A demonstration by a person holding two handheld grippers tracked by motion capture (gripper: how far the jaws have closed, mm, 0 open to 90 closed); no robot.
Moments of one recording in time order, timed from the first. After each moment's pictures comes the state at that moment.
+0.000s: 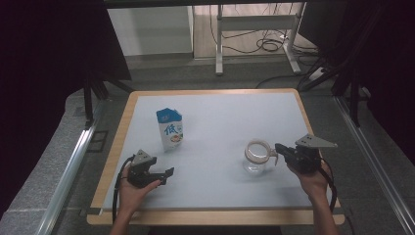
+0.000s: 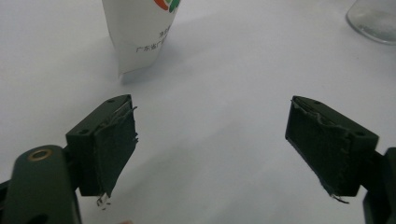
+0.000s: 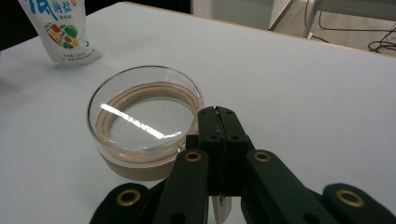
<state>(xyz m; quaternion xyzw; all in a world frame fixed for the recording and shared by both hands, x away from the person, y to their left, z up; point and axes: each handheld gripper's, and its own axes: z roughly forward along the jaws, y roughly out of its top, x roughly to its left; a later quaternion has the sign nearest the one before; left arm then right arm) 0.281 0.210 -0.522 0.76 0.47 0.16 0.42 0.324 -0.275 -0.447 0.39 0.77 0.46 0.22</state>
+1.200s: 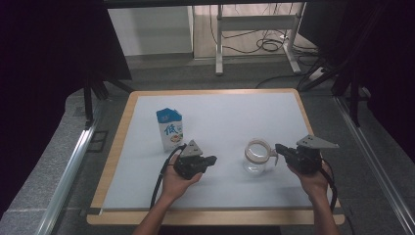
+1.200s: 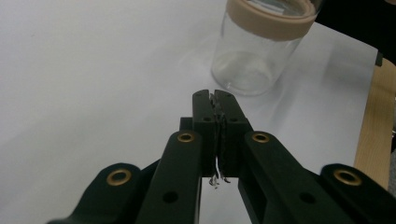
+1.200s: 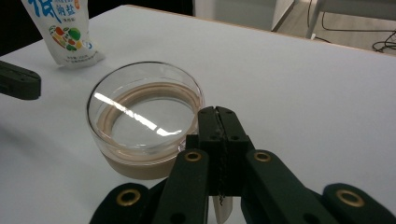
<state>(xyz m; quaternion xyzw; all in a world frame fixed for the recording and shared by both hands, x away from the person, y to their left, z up) 0.314 0.076 -0.488 0.81 0.32 0.10 0.48 0.324 -0.278 -0.448 0.39 0.77 0.46 0.22</state>
